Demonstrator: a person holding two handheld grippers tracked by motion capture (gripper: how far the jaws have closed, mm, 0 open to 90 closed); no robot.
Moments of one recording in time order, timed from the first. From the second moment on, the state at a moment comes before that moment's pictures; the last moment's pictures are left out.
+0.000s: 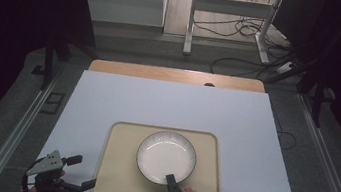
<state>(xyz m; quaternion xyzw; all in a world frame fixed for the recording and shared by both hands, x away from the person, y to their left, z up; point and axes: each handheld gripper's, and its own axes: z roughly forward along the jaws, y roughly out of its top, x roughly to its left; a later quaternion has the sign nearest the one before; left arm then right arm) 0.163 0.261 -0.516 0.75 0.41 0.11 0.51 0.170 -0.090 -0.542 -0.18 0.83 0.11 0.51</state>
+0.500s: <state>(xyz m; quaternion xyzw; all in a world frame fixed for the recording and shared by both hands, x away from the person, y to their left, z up) 0.162 0.261 -0.516 0.75 0.41 0.11 0.51 0.172 -0.086 -0.553 -0.19 0.84 0.11 0.49</state>
